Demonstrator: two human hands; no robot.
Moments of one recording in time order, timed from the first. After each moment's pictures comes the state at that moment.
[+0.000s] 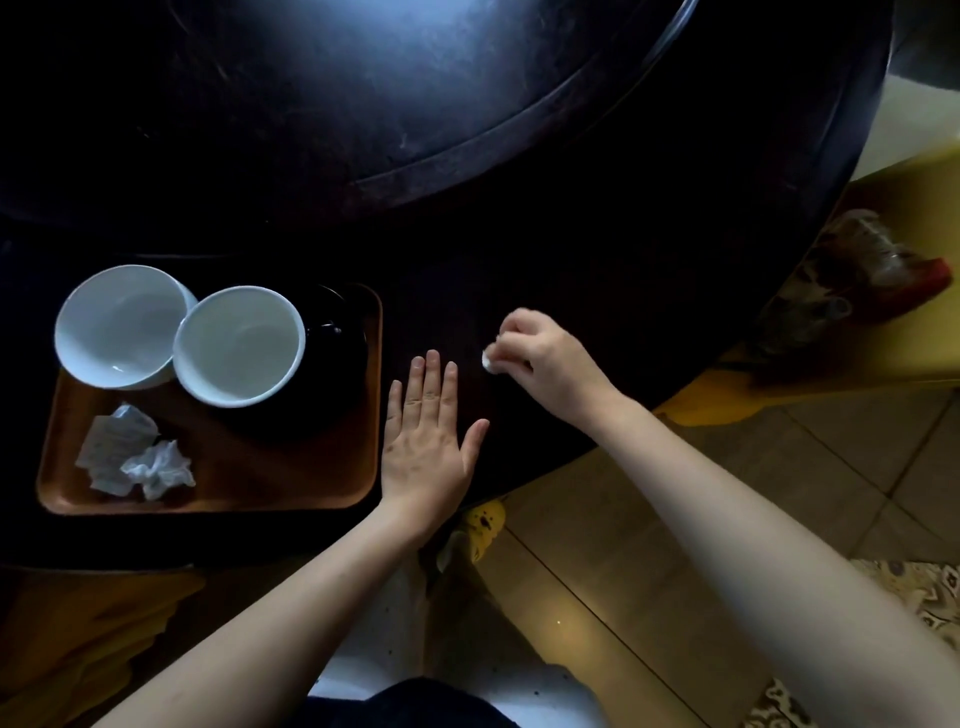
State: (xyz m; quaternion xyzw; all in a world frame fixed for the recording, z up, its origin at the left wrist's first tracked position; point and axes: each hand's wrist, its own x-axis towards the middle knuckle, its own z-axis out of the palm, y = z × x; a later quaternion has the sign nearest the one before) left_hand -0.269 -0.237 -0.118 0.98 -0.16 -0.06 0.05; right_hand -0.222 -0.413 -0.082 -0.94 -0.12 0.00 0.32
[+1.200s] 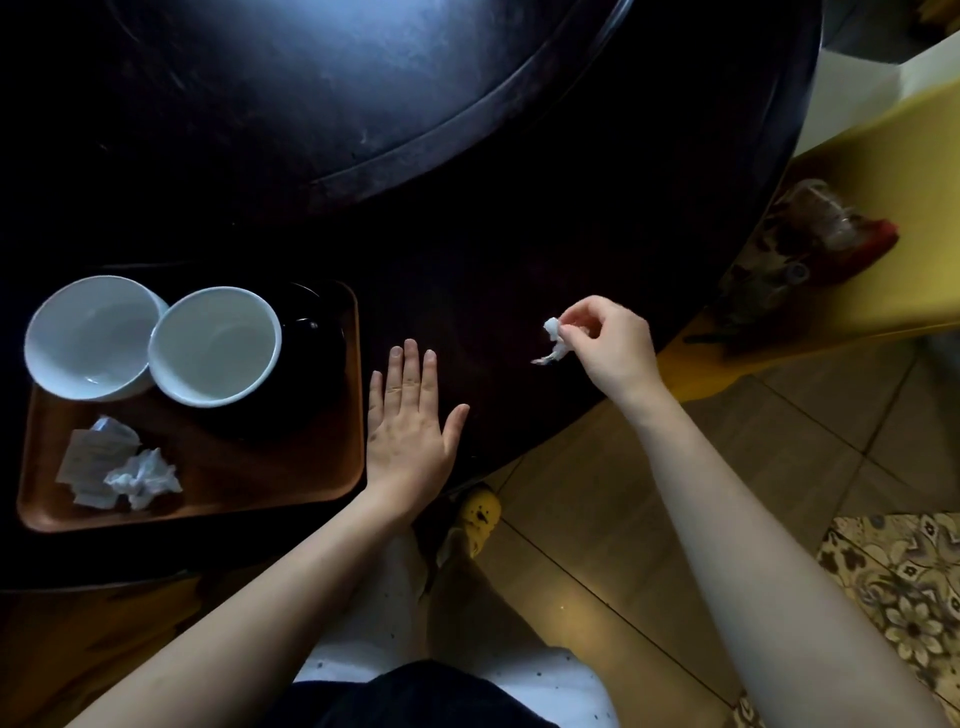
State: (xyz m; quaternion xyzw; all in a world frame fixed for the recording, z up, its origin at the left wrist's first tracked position) left_hand -0.267 -0.234 -0.109 0.98 -0.17 -0.09 0.07; right_hand -0.257 -0.455 -0.061 -0.89 0.24 0.00 0.38
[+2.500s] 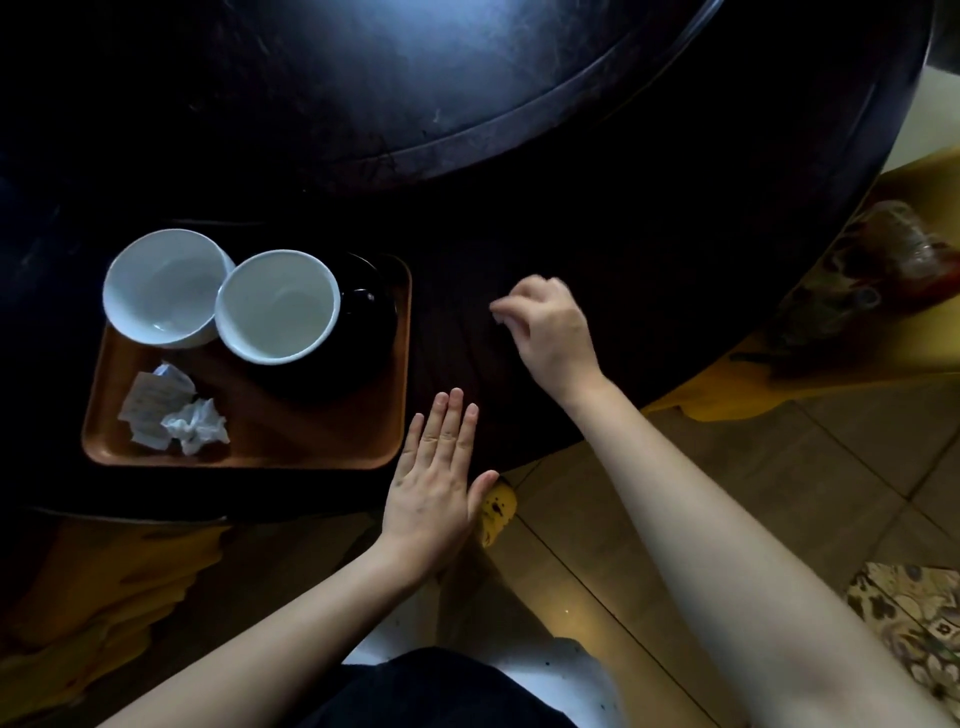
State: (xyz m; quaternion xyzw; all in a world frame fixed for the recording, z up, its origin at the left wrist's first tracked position) left_hand -0.329 -0.199 -0.123 0.97 -0.24 -0.06 0.04; right_hand -0.220 -0.379 -0.090 -0.95 -0.03 -0.11 0.28
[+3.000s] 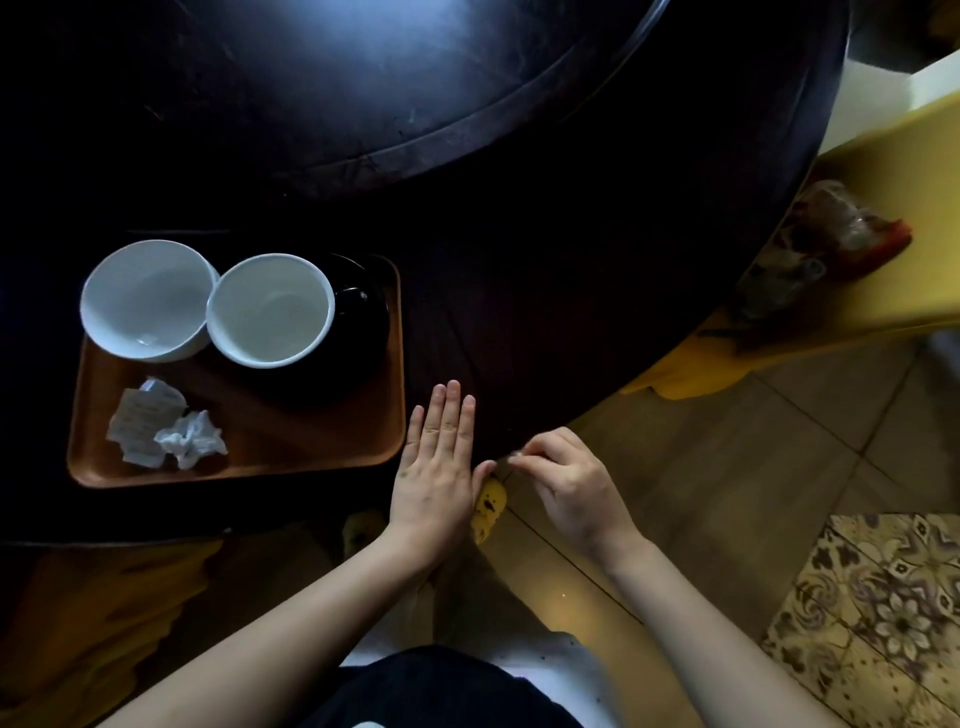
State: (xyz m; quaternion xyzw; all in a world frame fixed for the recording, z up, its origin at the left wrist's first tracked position) left_hand -0.328 -0.191 -0.123 0.96 -0.27 -0.09 0.05; right_hand -0.380 -0.361 -0.089 -0.96 -0.06 -0.01 0.28
